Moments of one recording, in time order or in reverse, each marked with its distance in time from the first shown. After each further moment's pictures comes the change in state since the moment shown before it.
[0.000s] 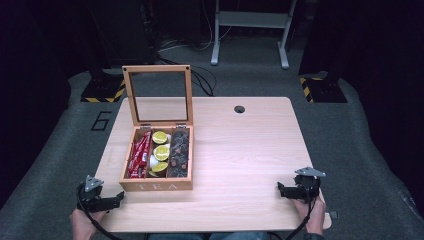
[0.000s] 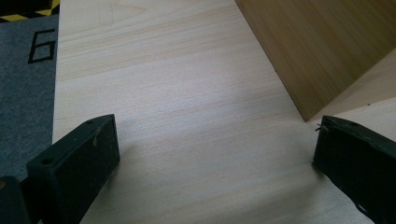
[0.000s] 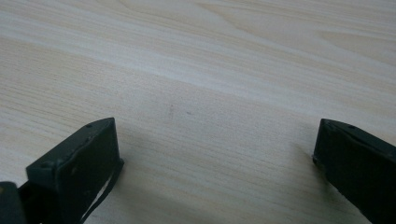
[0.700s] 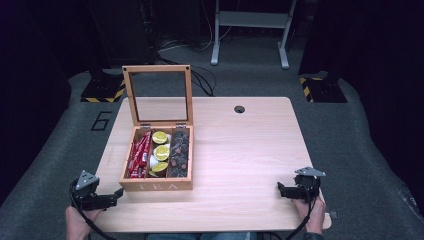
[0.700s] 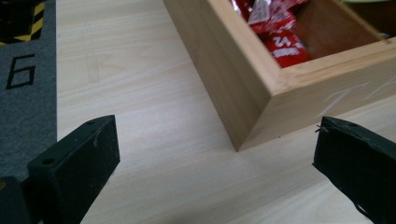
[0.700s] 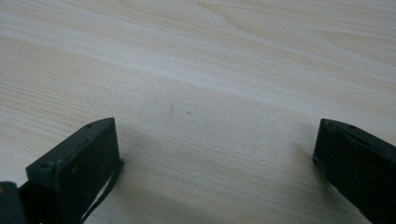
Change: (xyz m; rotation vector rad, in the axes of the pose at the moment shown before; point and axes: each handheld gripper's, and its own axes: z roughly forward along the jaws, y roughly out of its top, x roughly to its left) left arm -0.011 0.031 -0.041 -0.067 -0.085 0.022; right arm 0.000 0.001 0.000 0.001 0.000 -0.002
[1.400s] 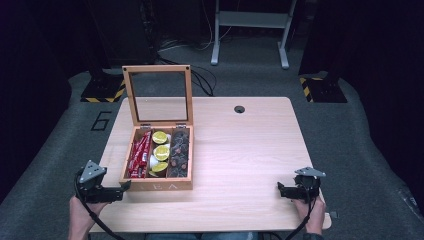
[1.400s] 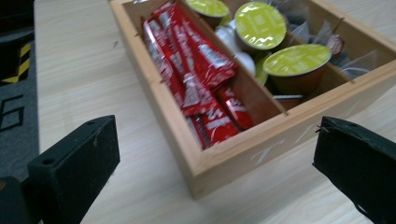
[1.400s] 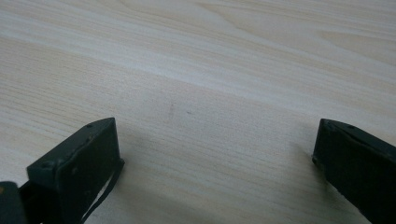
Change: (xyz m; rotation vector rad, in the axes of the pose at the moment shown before) left arm -0.031 0.044 -0.012 -0.069 -0.067 0.096; right arm 0.000 0.000 0.000 -0.001 -0.001 -0.003
